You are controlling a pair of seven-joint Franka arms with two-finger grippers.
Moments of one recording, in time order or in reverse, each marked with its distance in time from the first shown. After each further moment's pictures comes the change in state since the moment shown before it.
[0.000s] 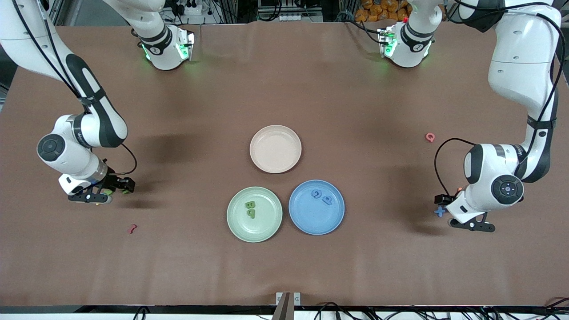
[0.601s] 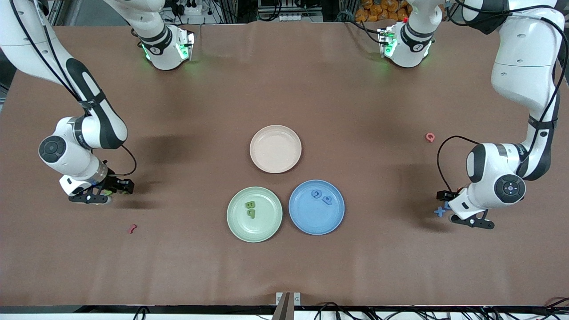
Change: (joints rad) left arm 0.028 0.010 -0.006 -0.027 0.000 0.017 0.055; right arm -0.017 0.027 0.000 0.006 -0.012 0.024 -0.004
